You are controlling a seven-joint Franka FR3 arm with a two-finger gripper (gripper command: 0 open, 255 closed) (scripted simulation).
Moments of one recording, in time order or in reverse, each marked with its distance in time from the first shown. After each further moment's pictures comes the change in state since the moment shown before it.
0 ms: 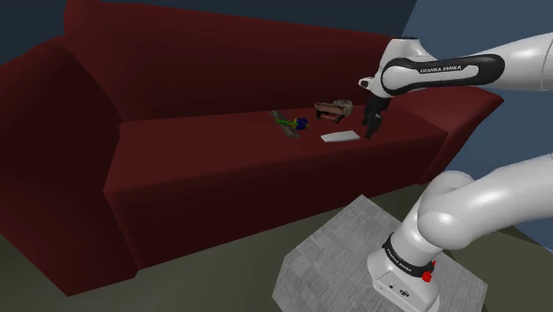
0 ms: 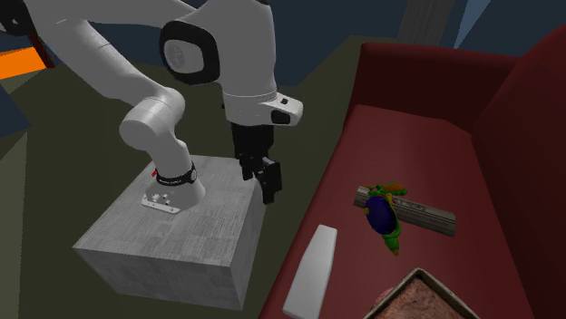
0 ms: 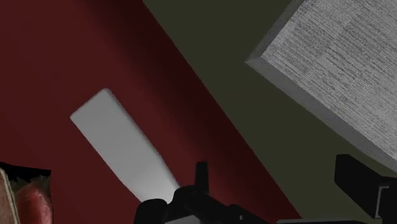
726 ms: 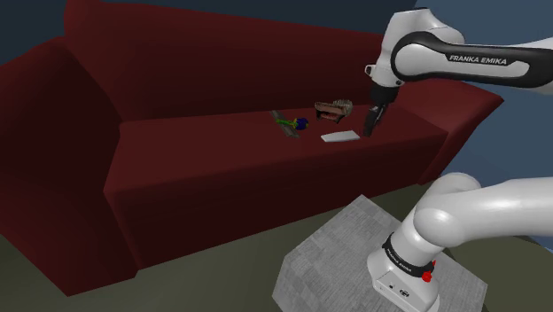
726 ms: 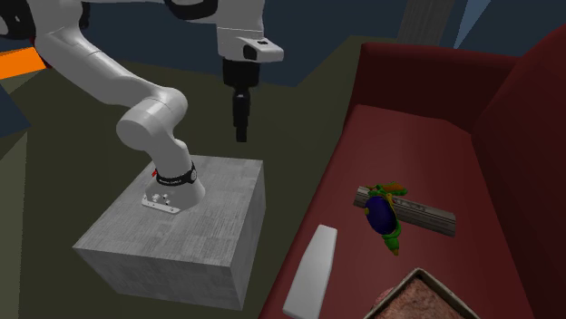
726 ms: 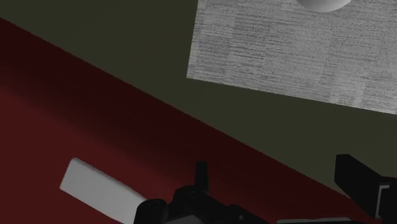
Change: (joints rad) arm -0.099 -0.230 0.390 -0.034 0.150 -0.327 0.610
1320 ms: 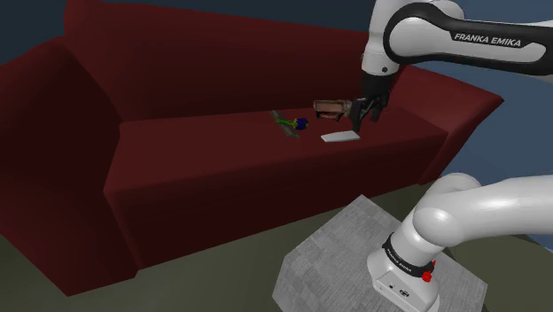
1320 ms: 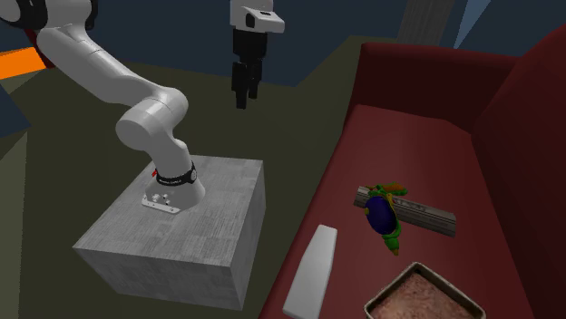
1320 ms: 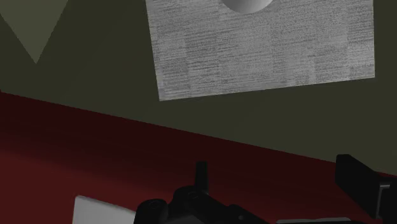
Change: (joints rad) arm -0.021 0.031 0.216 0.115 0.157 -0.156 0.382
